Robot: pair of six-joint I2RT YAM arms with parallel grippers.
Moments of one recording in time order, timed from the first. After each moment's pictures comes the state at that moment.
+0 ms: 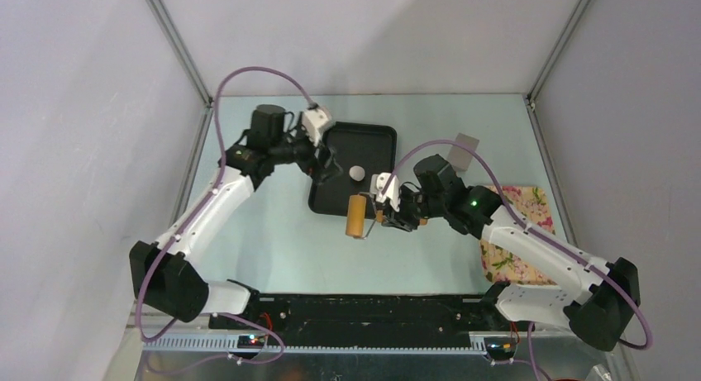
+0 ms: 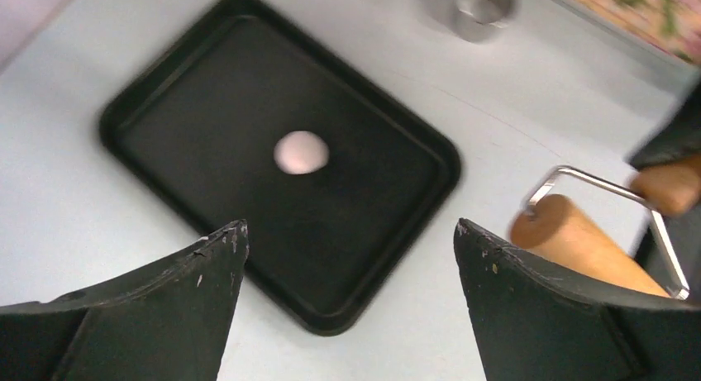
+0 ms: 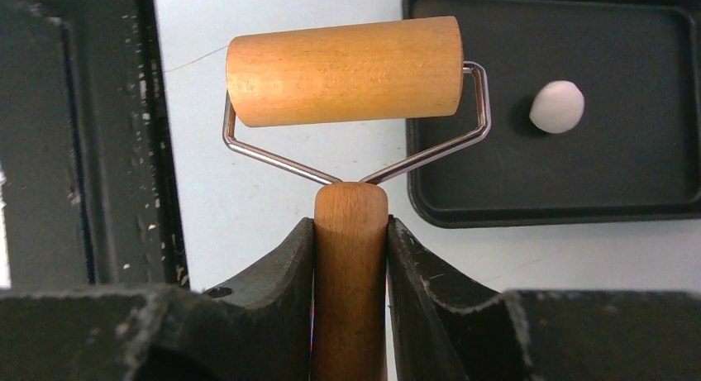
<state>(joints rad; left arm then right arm) -0.33 1.34 1.22 -0.43 0.56 0.29 0.79 1.16 1.00 -0.51 -0.42 -0.51</state>
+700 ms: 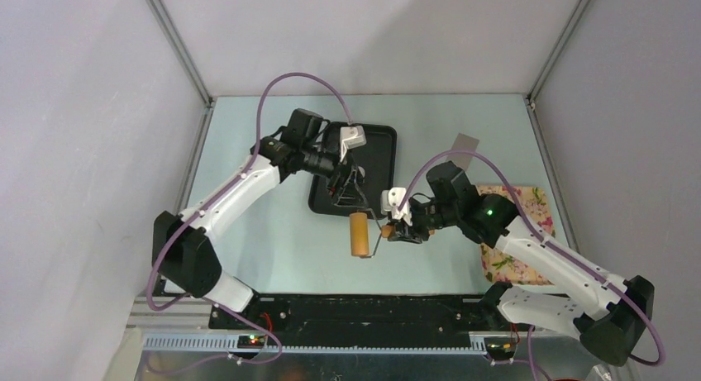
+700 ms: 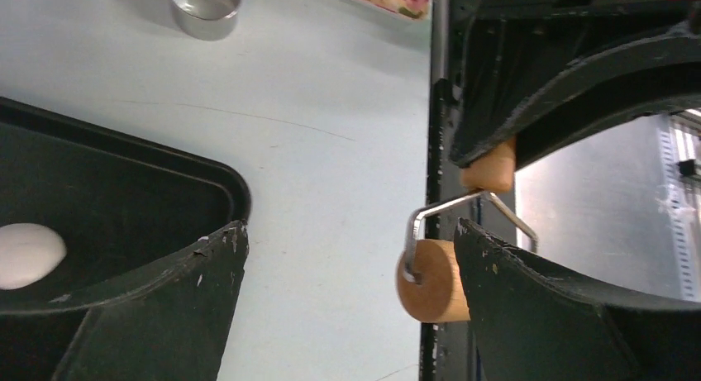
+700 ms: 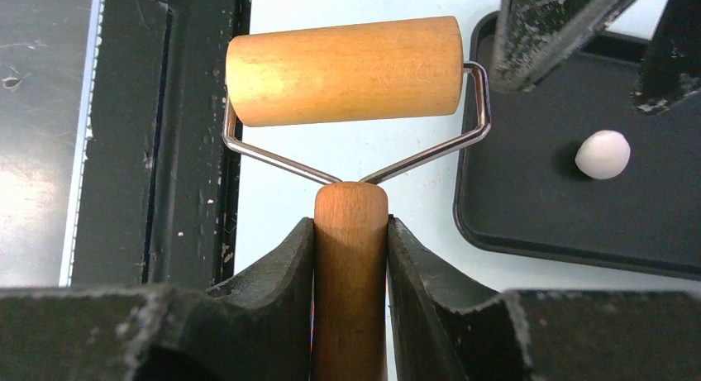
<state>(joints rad) -0.52 1.50 1.32 -0.62 0.96 0.31 0.78 1.04 0.97 -0.61 -0.62 -0.62</state>
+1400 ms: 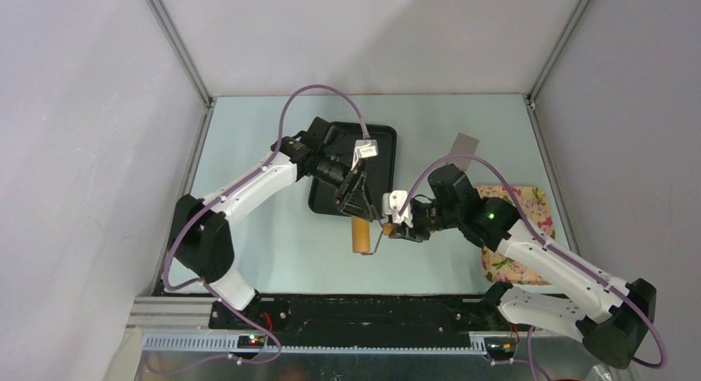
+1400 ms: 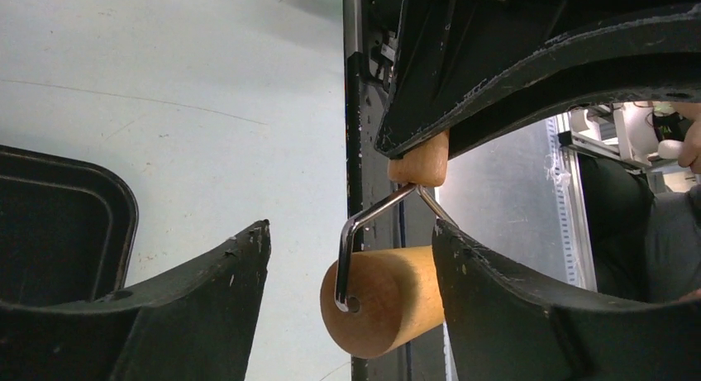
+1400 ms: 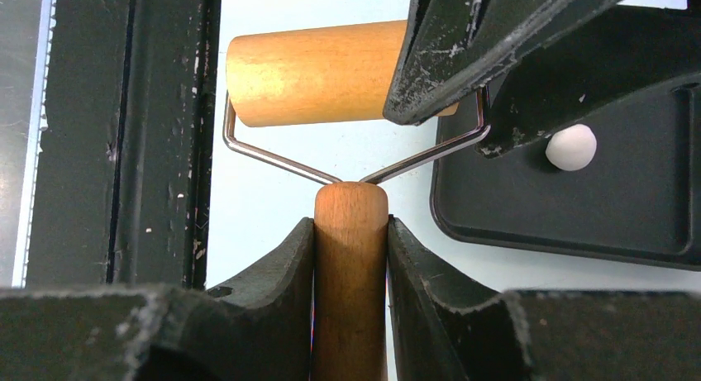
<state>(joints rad) -0.58 1.62 1.33 -0.73 1.11 0.30 0.79 1.01 0.93 -0.57 -0.56 -0.65</state>
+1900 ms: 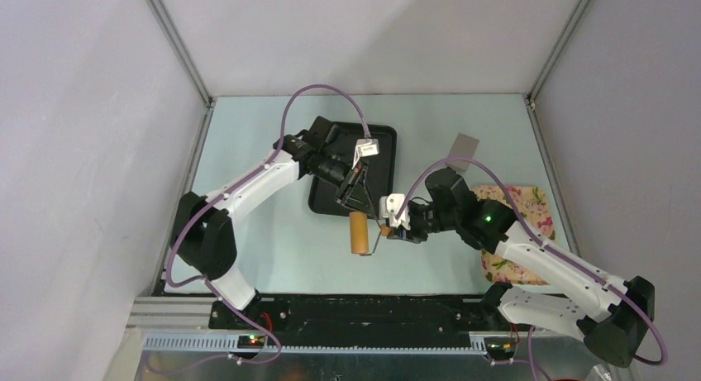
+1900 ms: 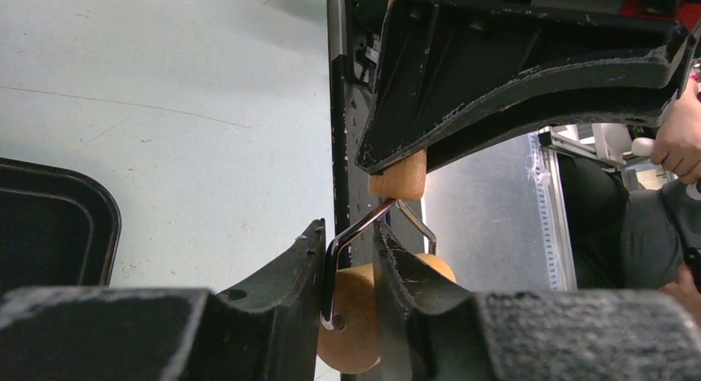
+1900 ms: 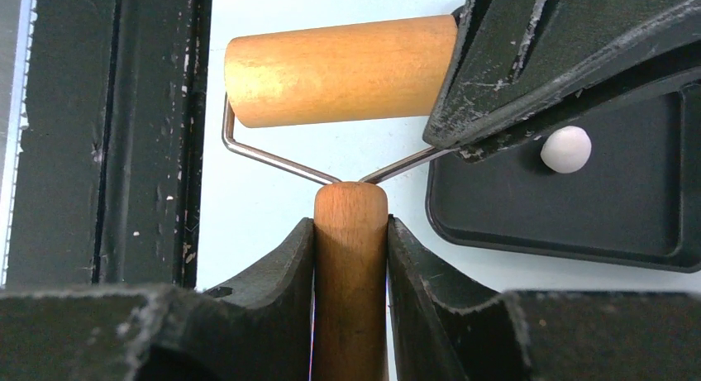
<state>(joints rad) -0.59 1.65 1.36 -0.76 1.15 0.30 0.81 1.02 0.91 -0.53 -0.52 -0.66</state>
